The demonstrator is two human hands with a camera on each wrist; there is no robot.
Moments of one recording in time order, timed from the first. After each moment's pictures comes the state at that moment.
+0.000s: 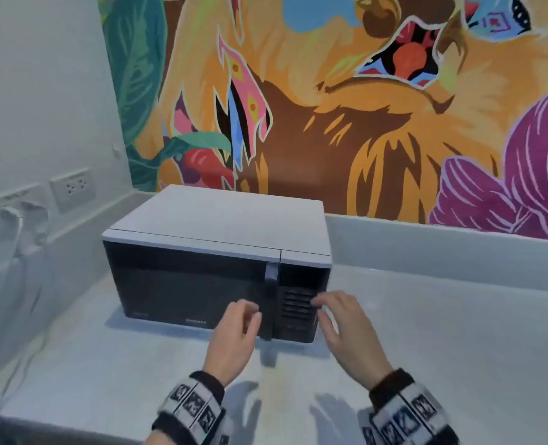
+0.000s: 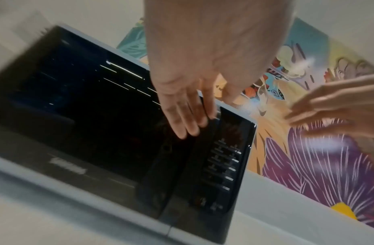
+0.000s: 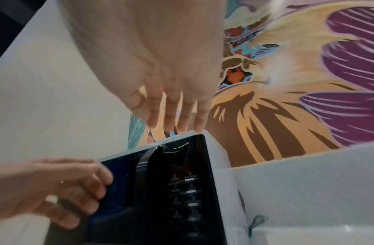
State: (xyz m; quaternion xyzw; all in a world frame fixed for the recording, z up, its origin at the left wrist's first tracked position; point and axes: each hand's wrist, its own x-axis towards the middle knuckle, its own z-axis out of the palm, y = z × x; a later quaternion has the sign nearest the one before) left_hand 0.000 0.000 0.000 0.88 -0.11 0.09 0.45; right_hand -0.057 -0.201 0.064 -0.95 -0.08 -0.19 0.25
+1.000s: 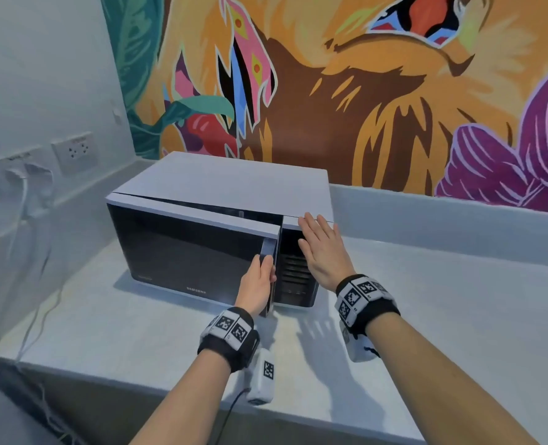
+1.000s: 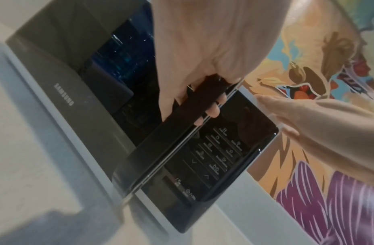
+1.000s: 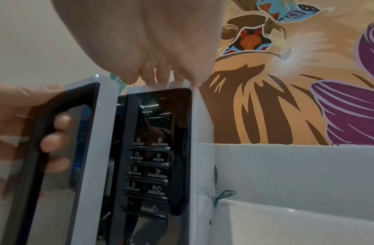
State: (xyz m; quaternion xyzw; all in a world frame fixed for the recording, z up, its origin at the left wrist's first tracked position) left_hand 0.018 -0.046 0.012 0.79 -0.02 0.00 0.62; right_hand 0.036 -0.202 0.056 -0.98 -0.08 -0.14 0.11
